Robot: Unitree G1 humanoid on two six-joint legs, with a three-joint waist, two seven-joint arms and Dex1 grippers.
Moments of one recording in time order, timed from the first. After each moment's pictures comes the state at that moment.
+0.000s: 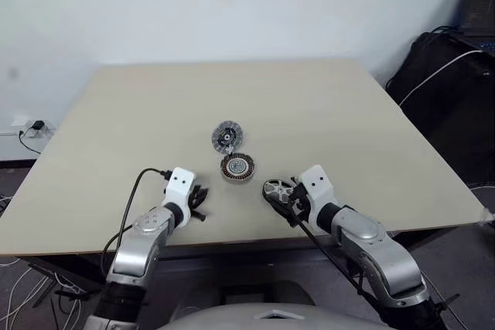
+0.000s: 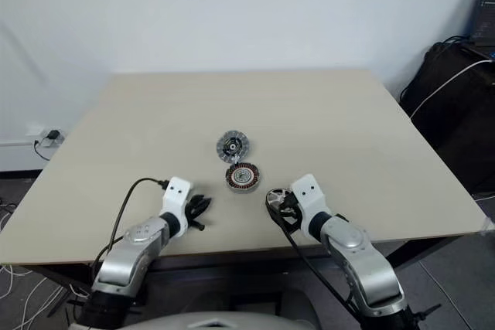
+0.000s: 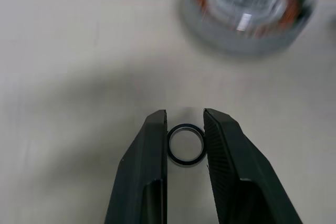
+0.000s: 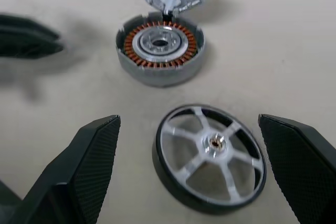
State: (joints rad) left arm -0.02 0.21 -0.13 -0.11 -0.10 0.53 -0.37; right arm 0.10 -0.38 0.18 -0.47 0.20 0.71 0.38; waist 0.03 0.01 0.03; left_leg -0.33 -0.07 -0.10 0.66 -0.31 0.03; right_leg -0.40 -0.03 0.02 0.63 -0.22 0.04
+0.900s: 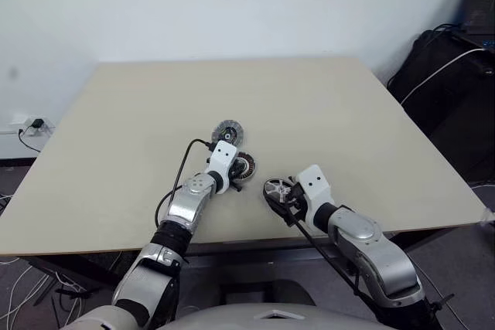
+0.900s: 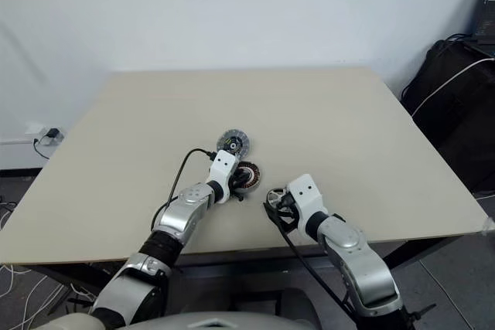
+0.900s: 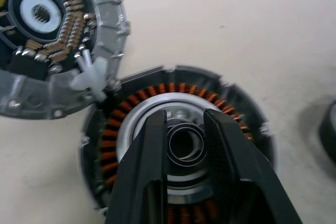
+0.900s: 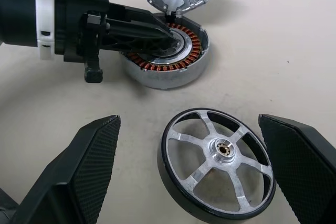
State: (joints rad) left arm -0.42 0.04 -0.20 0.55 -0.02 0.23 -0.35; right arm 0.10 -0.36 0.19 -0.47 0.18 0.70 0.37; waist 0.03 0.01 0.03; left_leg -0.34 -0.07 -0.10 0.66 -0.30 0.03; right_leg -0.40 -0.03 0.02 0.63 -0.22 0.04
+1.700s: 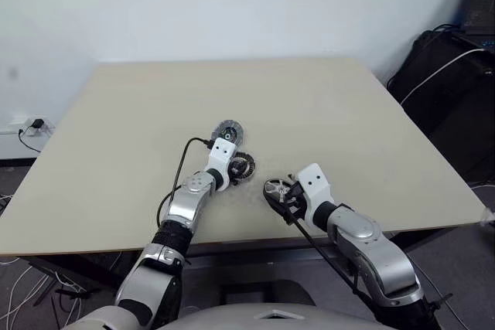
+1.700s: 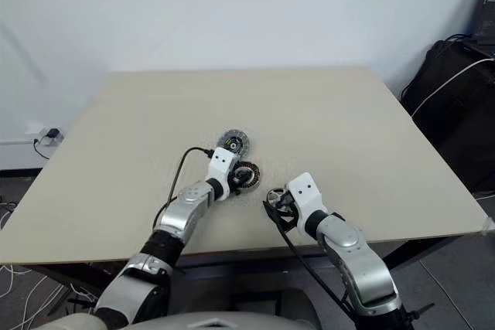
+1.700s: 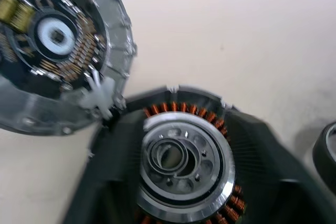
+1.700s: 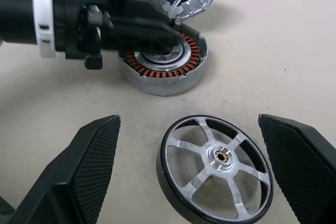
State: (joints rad) left arm -0.39 0.02 -0.15 0.47 -0.04 0.22 -0.37; right arm 0.09 -0.35 0.19 -0.47 0.17 0.69 0.37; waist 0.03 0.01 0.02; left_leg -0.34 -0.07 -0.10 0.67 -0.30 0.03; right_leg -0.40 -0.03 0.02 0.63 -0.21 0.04
